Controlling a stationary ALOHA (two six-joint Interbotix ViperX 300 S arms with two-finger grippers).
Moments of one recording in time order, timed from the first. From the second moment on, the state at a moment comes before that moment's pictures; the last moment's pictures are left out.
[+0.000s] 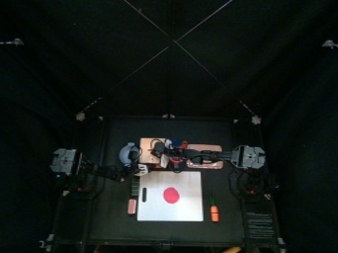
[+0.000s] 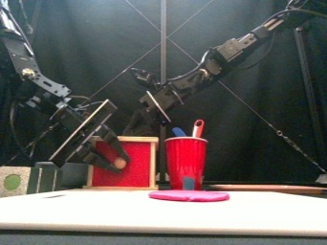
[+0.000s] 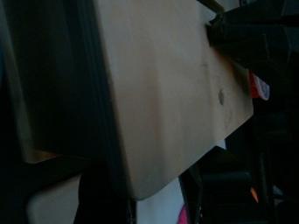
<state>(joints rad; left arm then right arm) -0.06 0.08 0.98 -0.97 -0.62 -0.55 -0.28 0.30 0.27 -0.08 0.04 0.01</state>
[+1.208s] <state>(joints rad) -0.23 0.05 0.97 -1.06 -0.55 -0.56 -0.28 0.30 0.27 -0.08 0.04 0.01</state>
